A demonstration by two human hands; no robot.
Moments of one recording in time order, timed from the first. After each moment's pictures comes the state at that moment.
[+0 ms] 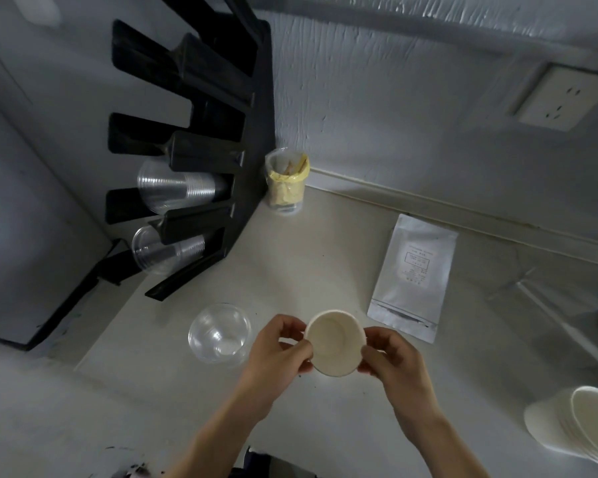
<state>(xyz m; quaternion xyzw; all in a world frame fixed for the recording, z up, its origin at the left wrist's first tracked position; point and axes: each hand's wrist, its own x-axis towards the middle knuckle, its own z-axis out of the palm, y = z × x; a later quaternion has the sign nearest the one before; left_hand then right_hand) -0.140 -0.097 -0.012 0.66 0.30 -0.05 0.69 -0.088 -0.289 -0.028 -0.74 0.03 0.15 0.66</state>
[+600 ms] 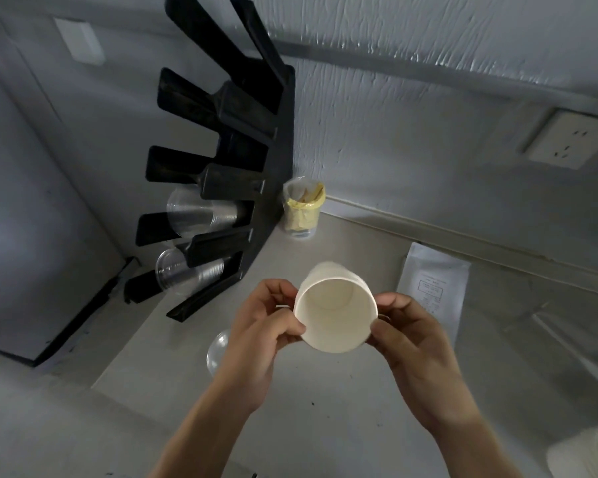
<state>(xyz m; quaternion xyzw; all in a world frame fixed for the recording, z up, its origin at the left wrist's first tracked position) -0.132 -0.057 0.077 0.55 0.16 0.09 0.81 -0.068 -0.250 0.066 -0.59 -0.14 0.15 0.78</state>
